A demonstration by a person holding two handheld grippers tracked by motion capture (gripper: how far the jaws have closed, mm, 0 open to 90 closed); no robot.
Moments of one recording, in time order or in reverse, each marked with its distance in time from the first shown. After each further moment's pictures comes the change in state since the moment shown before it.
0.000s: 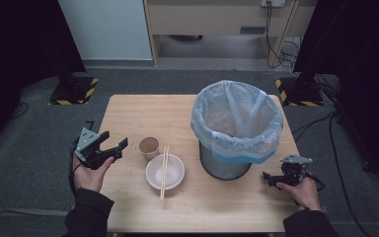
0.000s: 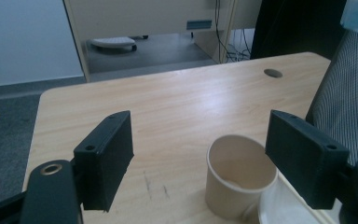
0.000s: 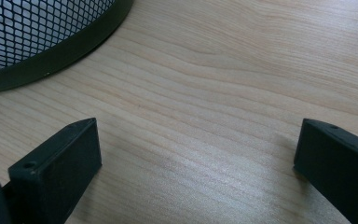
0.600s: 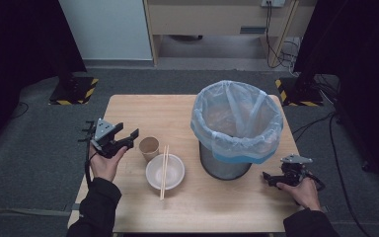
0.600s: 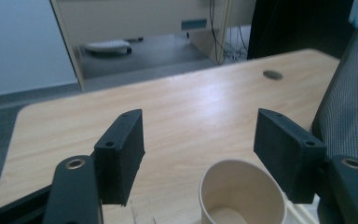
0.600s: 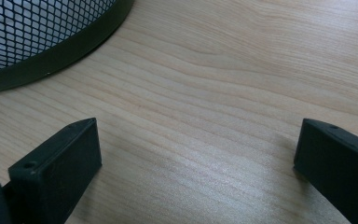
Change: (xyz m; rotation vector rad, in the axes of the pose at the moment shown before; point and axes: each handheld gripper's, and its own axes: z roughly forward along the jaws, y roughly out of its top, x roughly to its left) left arm -0.011 0.003 0.045 0.029 -0.013 0.048; right arm 0.000 0.000 0.000 0.000 0.001 -0.004
